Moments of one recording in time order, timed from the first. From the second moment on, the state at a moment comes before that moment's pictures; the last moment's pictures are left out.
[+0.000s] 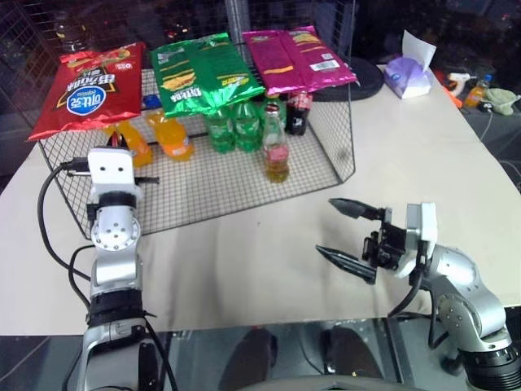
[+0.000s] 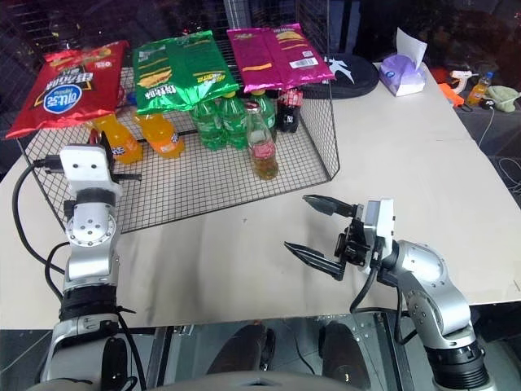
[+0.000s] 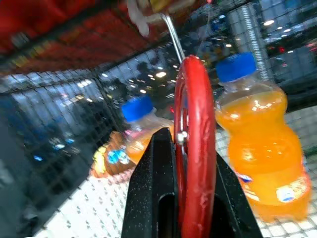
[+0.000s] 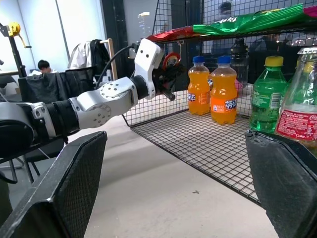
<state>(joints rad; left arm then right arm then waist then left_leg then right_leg) -0.35 0.47 0.33 0.25 0.12 -0.25 0.07 -0.03 -0.42 0.04 -0.44 0.62 0.16 0.99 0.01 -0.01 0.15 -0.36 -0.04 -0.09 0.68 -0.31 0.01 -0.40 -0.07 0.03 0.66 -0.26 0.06</state>
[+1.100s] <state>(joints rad) -0.20 0.34 0.24 -0.01 -0.09 -0.13 -0.08 -0.02 -0.43 0.05 -0.41 0.55 0.15 0.96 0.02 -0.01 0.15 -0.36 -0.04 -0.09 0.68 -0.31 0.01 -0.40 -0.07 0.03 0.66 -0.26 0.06</state>
